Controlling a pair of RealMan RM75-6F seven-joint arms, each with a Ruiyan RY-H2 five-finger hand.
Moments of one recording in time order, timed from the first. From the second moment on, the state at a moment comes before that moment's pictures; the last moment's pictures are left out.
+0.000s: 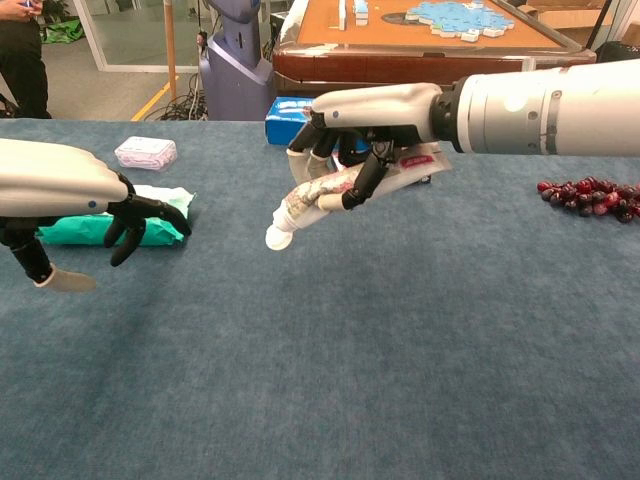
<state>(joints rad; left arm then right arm) -0.81 -1.08 0.04 -1.78 1.43 0.77 0.30 1.11 -1.42 0.05 -1.37 -1.52 0.73 0.34</state>
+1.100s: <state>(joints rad) -0.68 -1.07 0.01 -1.76 1.35 0.95 0.27 0.93 -1.26 0.10 -1.54 -1.29 0.86 -0.05</state>
